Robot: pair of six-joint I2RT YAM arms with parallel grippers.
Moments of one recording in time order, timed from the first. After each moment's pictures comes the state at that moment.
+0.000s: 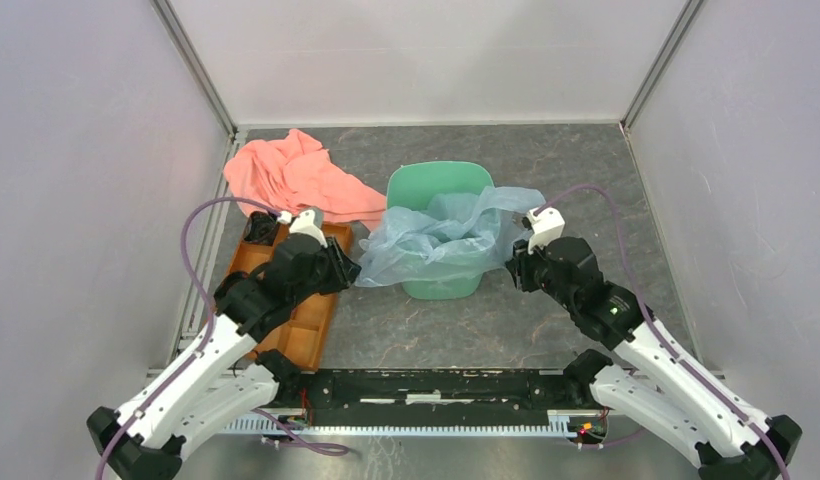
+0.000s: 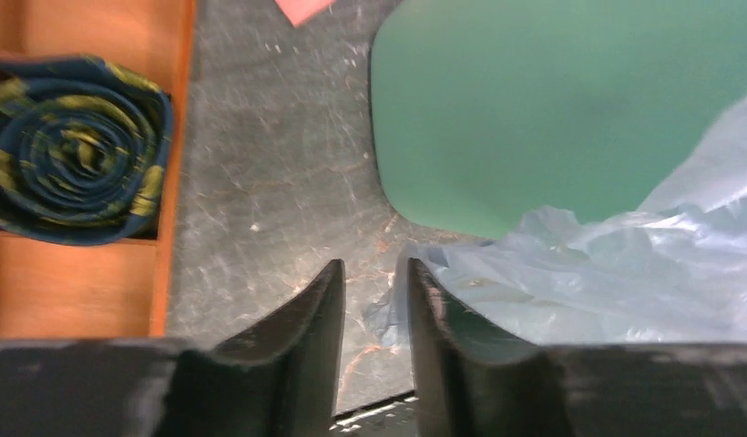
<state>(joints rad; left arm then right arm) -0.62 0.76 0.71 -0.60 -0.13 -0.74 0.64 0.72 0.66 -0.45 0.17 0.20</state>
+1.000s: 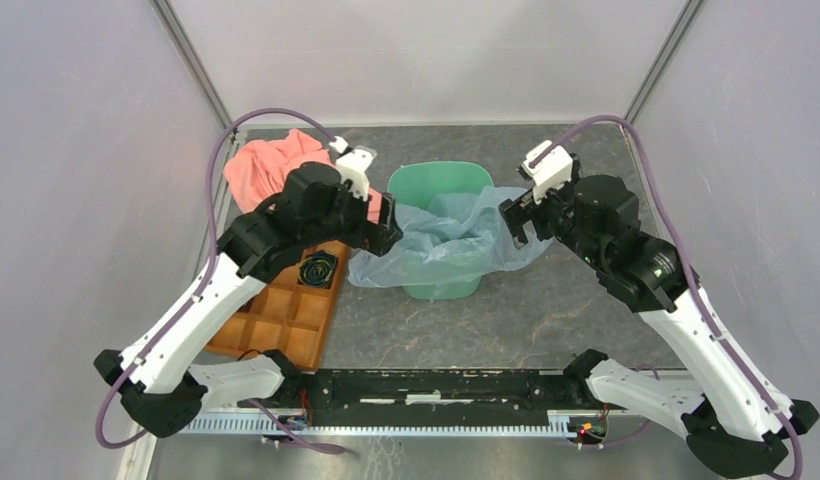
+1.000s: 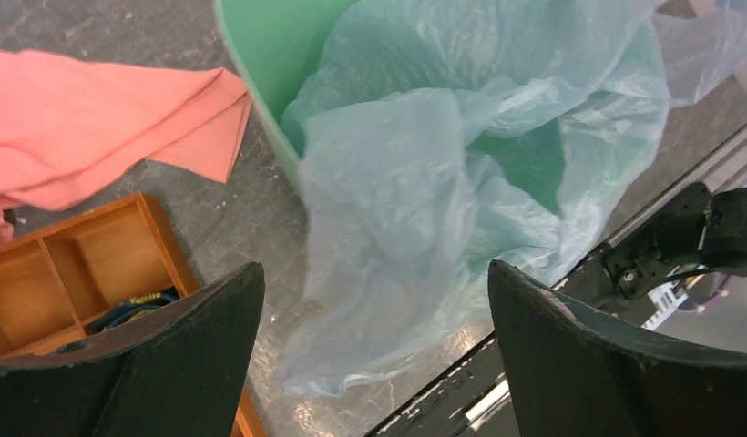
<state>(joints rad) -0.69 1.11 1.37 -0.82 0.05 -0.24 0.64 0.92 1.30 -0.70 0.18 -0.20</state>
